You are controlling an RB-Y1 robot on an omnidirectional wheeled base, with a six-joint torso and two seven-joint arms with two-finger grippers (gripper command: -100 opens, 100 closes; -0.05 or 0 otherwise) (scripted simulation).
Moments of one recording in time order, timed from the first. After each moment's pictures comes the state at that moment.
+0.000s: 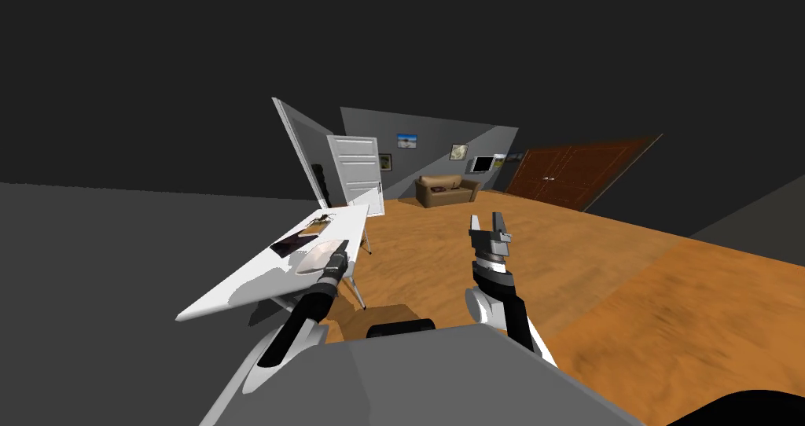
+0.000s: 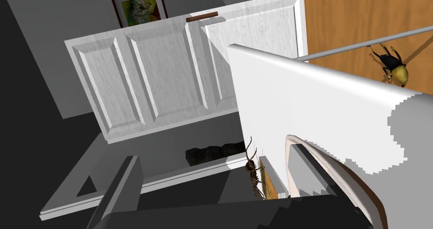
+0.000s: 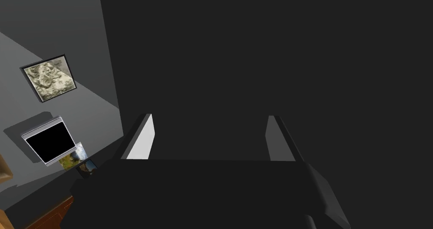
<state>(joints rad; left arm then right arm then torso) 0.56 0.15 -0.10 -2.28 -0.09 0.27 0.07 0.46 0.04 -0.07 -2.22 -0.11 -0.65 -0.03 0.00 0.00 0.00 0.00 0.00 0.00</state>
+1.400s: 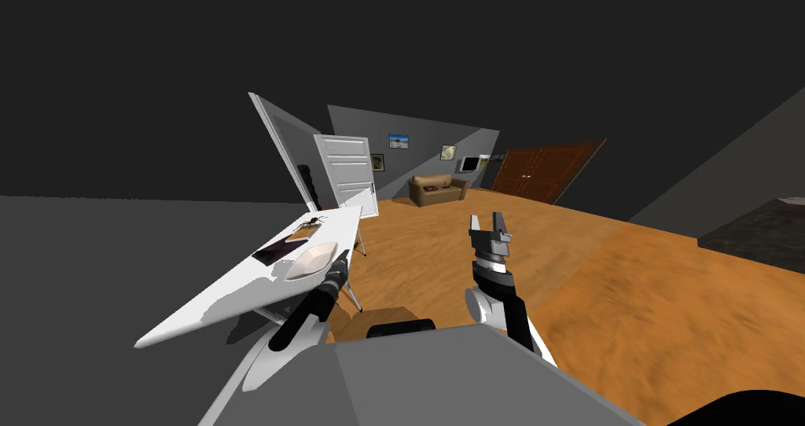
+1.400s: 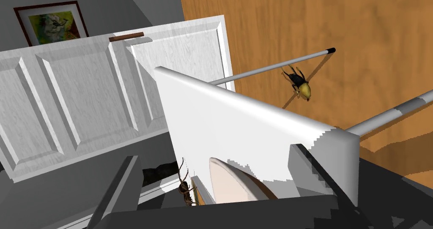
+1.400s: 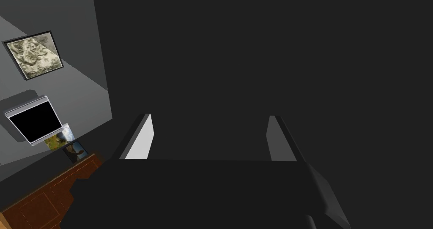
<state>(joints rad) 0.56 0.14 -0.11 -2.32 -0.08 0.61 0.13 0.46 0.04 -0.07 -2.22 -0.11 -0.65 -0.03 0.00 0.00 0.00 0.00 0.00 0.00</state>
